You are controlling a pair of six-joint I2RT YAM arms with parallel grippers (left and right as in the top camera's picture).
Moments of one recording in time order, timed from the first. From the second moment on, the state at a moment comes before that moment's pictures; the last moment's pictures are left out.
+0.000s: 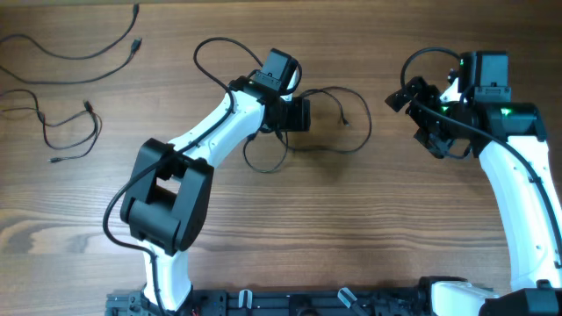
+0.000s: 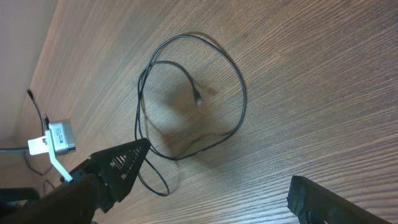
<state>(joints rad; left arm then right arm) -0.49 2.03 1.47 -0.62 0.22 -0.45 -0.01 1.41 1.24 -0.92 -0.32 0.76</state>
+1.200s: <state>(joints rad) -0.44 1.23 1.52 -0.37 0.10 -0.54 -0.01 1.41 1.24 -0.92 -0.32 0.76</state>
